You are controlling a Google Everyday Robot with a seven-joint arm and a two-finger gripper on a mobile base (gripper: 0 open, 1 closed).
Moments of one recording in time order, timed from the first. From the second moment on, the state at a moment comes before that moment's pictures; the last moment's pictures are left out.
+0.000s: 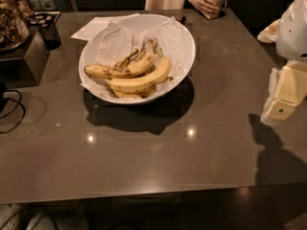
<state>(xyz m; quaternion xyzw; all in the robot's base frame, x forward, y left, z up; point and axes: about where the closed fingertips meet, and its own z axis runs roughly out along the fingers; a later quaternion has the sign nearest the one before) 0.438 -0.217 0.977 -0.60 0.78 -0.03 0.16</state>
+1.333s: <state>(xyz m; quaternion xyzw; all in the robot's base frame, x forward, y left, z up) 0.454 -0.136 0.985 -0.68 0.72 -0.07 0.12</state>
